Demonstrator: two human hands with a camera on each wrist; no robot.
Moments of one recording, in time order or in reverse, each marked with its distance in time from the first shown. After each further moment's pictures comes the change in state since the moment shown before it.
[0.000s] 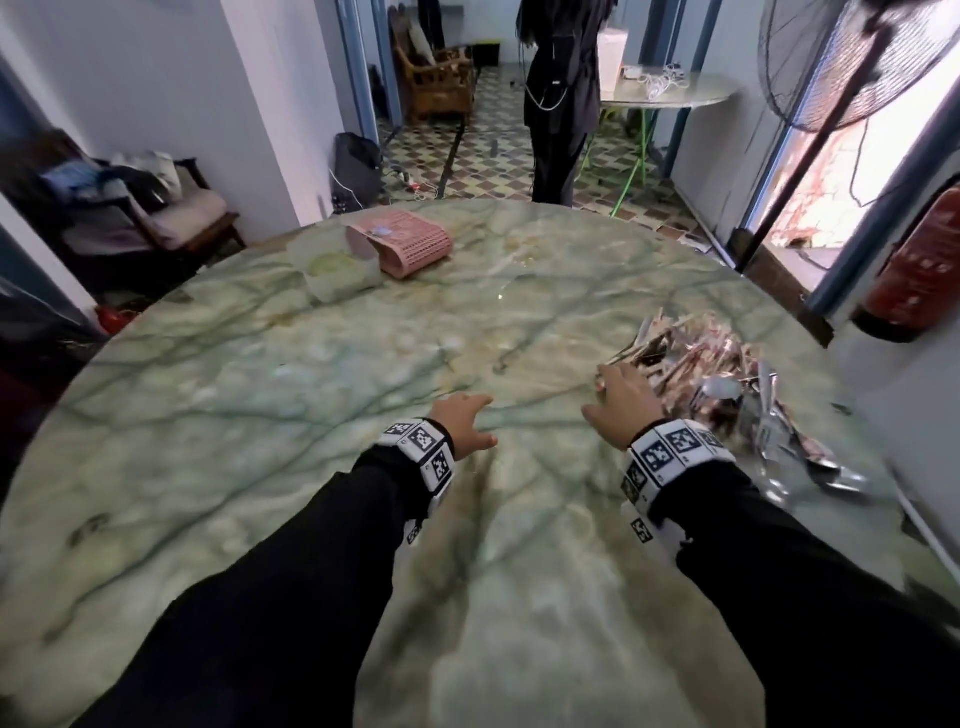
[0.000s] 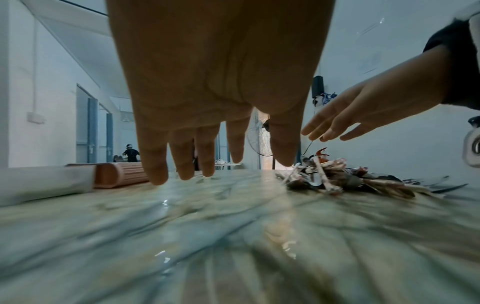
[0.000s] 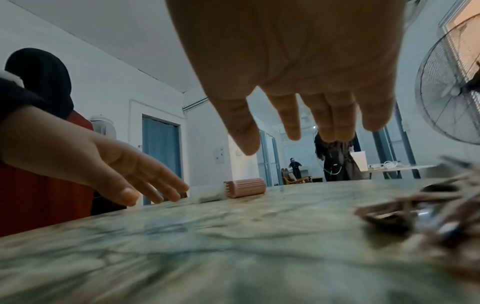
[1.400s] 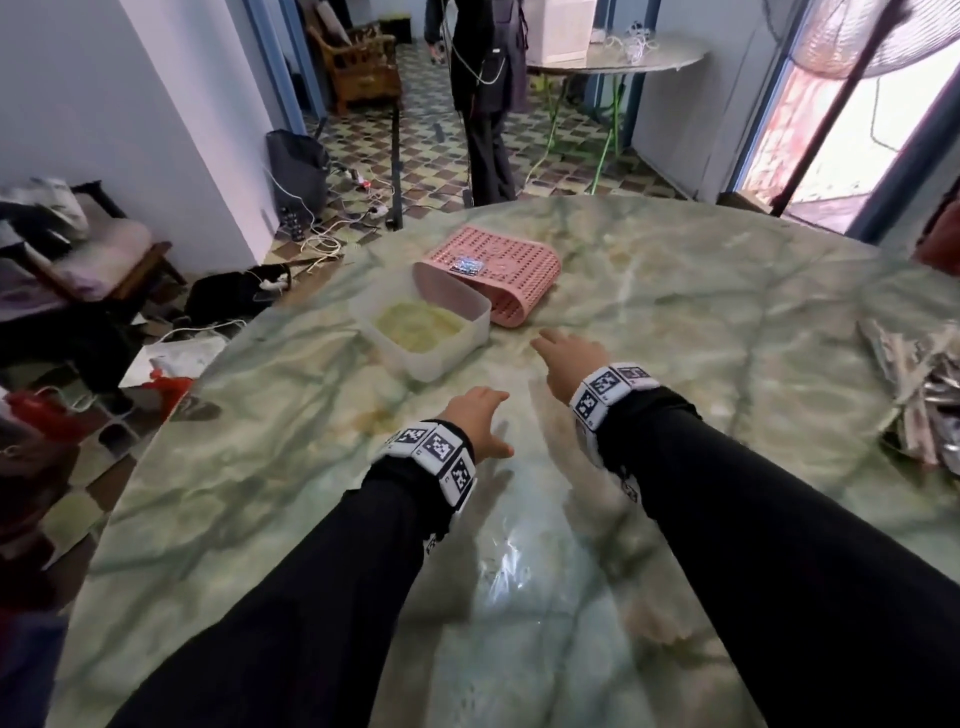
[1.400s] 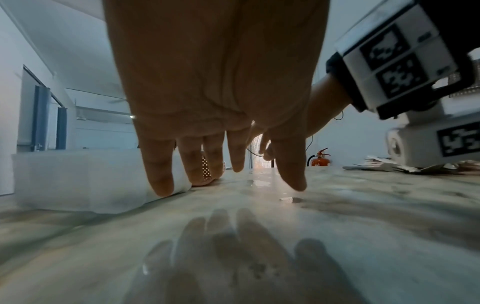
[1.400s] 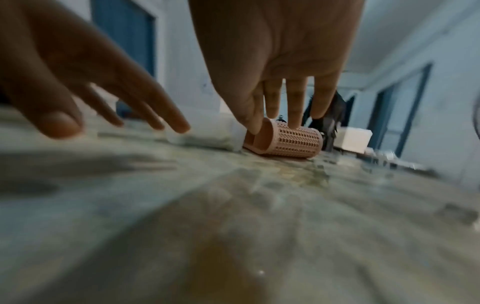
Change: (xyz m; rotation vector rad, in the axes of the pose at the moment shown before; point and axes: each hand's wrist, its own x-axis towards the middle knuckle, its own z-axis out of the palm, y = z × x) left_hand 0.175 -0.277 -0.128 0.092 -0.097 0.200; right_hand 0.246 -0.300 0.123 -0.344 -0.059 -0.132
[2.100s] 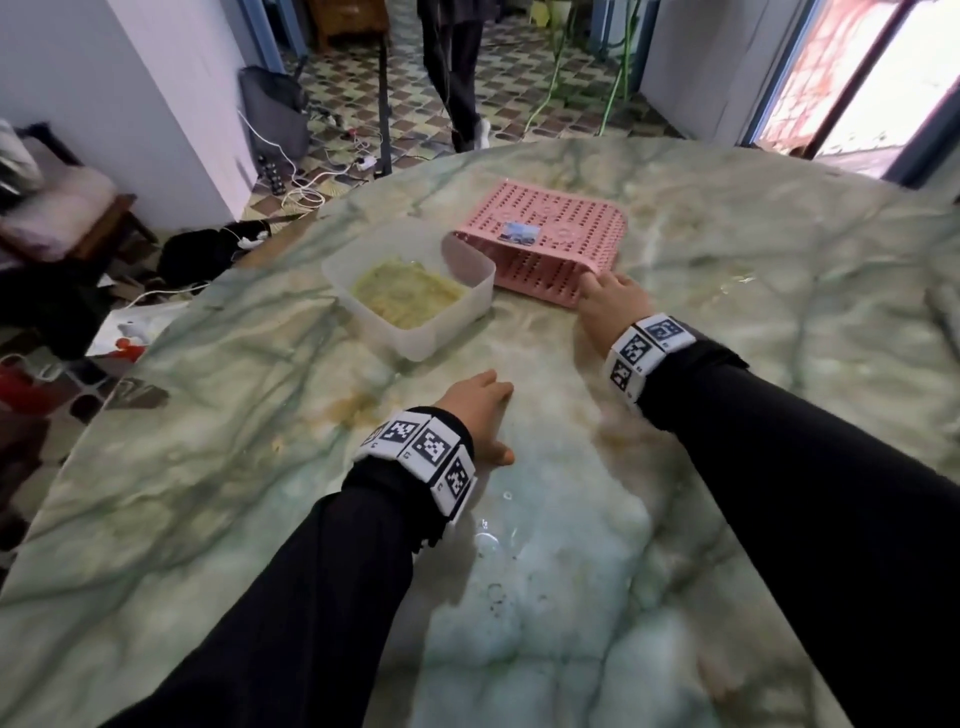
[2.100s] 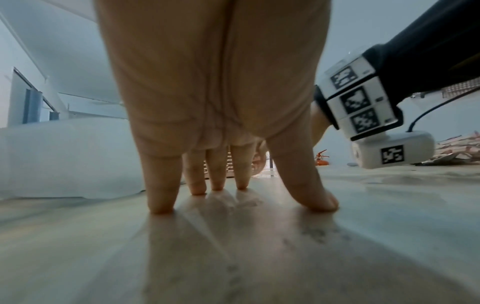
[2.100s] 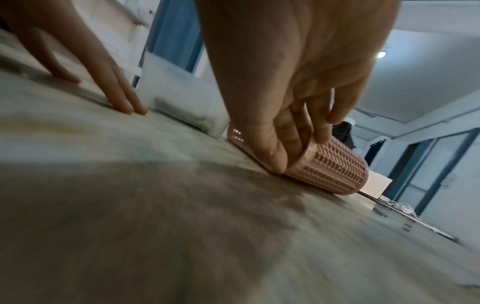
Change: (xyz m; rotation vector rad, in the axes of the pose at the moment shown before) left_hand 0.036 -0.022 0.016 0.050 -0.082 0.044; right_hand 0.063 0.037 0.022 -0.519 0.025 0.002
